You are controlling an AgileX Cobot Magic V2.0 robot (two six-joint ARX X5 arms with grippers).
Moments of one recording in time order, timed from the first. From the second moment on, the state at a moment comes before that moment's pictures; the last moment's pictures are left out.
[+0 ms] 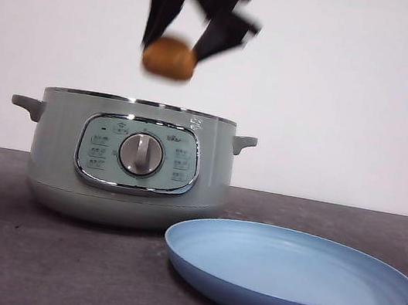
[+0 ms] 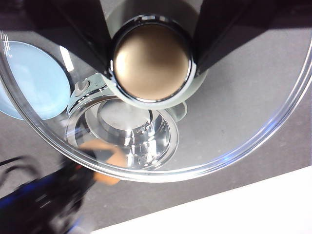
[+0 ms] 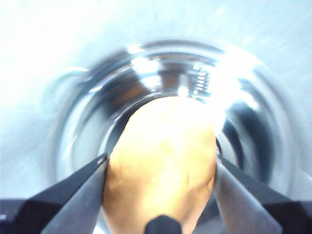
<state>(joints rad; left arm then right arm) -0.26 0.81 1.51 -1.23 0.06 0.11 0.73 1.90 1.88 -0.74 -0.05 -0.01</state>
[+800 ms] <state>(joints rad) -0.26 0.83 1.51 -1.18 0.13 0.11 0.73 1.28 1.22 -0.77 -0.05 0.01</state>
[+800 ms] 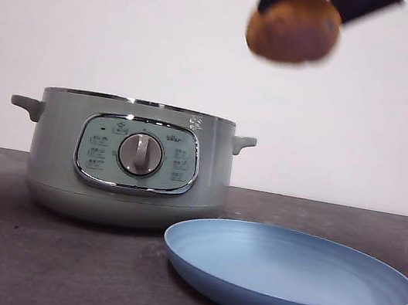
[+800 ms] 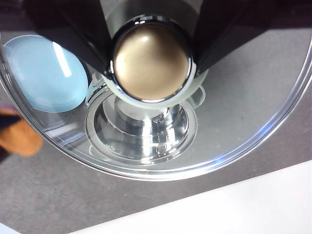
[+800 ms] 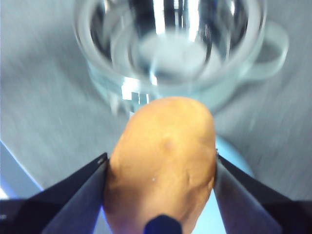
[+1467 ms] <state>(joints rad) -0.26 0.84 1.51 -1.18 0.15 0.11 0.65 1.36 0.72 -0.32 -0.05 0.07</state>
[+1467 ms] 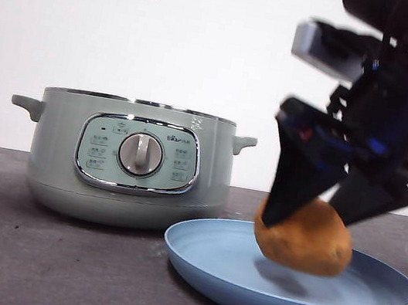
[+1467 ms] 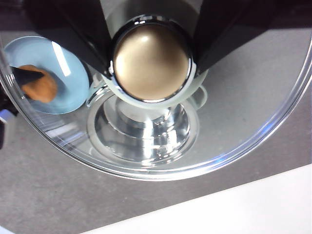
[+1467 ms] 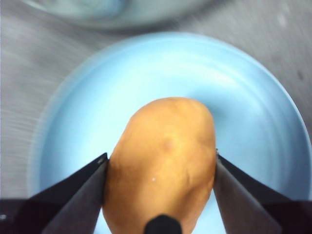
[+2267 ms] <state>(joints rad) -0.26 1.07 1.51 -0.98 0.26 0.11 0.61 1.37 0.72 -0.30 -0.05 0.08</state>
